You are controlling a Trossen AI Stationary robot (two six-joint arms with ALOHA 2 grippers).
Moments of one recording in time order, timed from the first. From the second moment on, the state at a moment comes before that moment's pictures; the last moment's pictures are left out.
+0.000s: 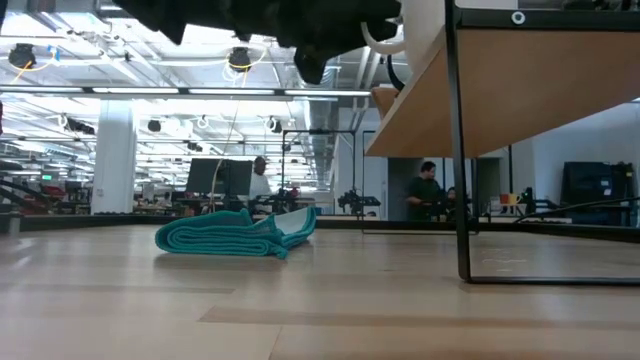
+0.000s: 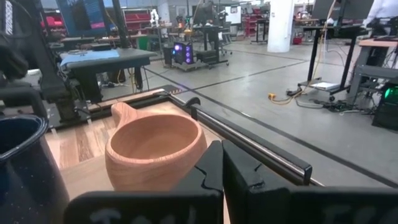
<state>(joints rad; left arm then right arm) -0.23 1.71 0.92 0.64 -0.09 -0.07 -0.13 0.10 0.32 -0.32 0.40 0.04</state>
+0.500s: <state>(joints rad) -0.22 1.70 0.99 0.59 -0.12 -0.09 -0.13 0.10 0.32 -0.33 0.40 0.02</state>
